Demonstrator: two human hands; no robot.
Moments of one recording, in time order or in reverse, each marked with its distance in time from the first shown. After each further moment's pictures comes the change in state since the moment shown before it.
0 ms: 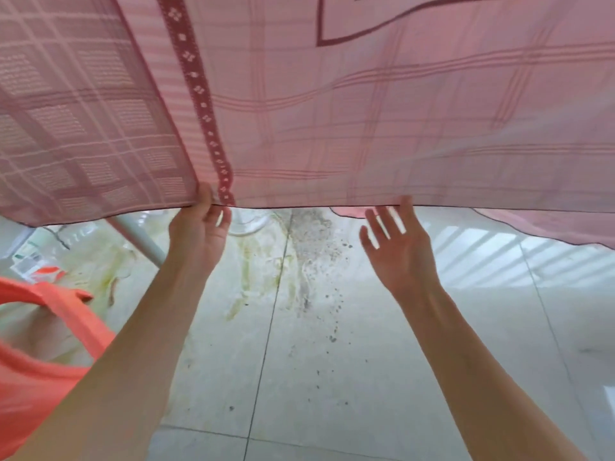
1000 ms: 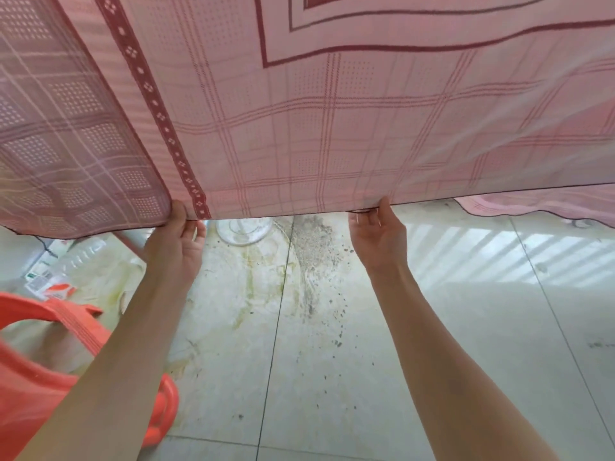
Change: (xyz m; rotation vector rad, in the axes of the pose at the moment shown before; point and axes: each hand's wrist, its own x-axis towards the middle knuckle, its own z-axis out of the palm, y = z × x) left_hand 0.004 0.021 -0.022 0.061 0.064 0.095; right_hand 0.034 0.018 0.009 0.453 -0.100 -0.034
